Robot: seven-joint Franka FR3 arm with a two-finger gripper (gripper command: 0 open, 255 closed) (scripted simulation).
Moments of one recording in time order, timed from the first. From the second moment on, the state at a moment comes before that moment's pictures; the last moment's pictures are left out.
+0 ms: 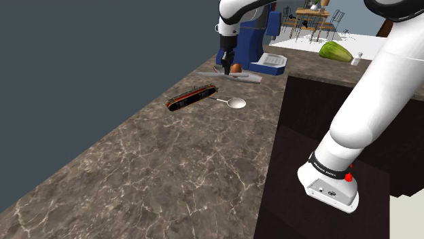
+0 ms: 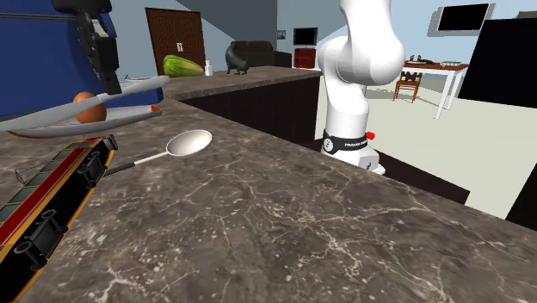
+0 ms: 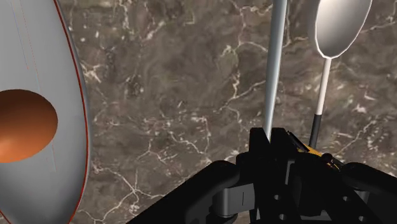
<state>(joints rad) -0.16 0.00 0.06 -1.96 0.01 1.91 -0.39</state>
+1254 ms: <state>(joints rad) -0.16 0.09 0.06 -2.11 0.00 2.14 -0.39</state>
